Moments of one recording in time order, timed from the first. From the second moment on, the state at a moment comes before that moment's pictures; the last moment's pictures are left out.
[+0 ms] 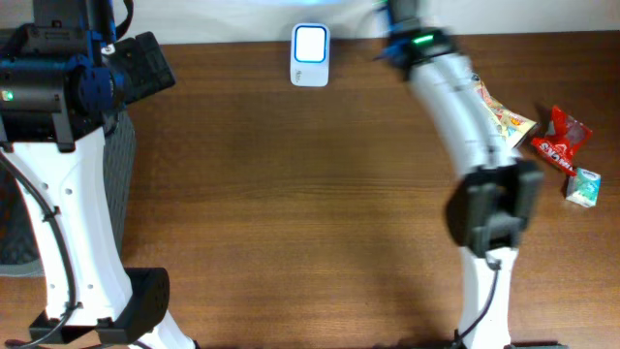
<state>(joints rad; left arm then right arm) -0.06 1.87 2.66 -1.69 -0.26 -0.40 0.13 2.27 2.26 -0.91 0.50 0.25</state>
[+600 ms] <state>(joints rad) -0.06 1.87 2.66 -1.69 -0.26 -0.40 -0.42 2.26 2.15 -1.21 0.06 0.39</state>
